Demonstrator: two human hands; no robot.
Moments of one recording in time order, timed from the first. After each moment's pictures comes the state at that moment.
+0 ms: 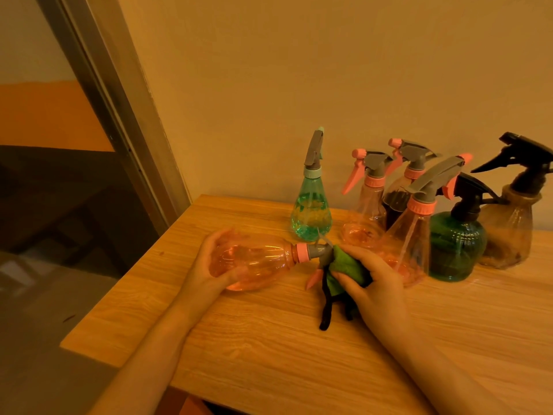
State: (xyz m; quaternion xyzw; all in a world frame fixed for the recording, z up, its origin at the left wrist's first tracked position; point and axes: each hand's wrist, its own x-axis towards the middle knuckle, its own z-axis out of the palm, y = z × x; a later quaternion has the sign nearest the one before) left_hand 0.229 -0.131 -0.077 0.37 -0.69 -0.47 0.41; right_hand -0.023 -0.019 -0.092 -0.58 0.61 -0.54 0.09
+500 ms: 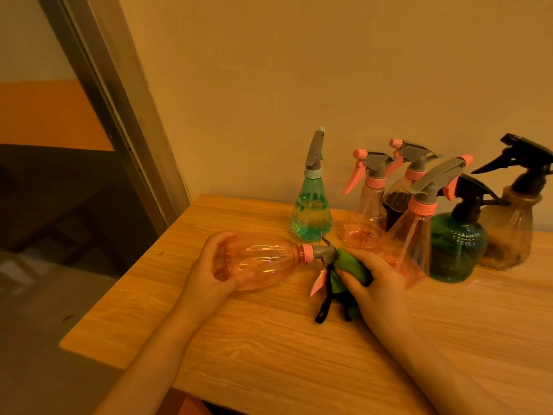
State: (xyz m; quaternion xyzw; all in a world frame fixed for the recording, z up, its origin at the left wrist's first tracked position) left_hand 0.226 -0.128 -0.080 0.37 -0.73 -0.39 0.43; right_hand -0.024 -0.020 -0.092 -0.56 0.63 -0.53 0.09
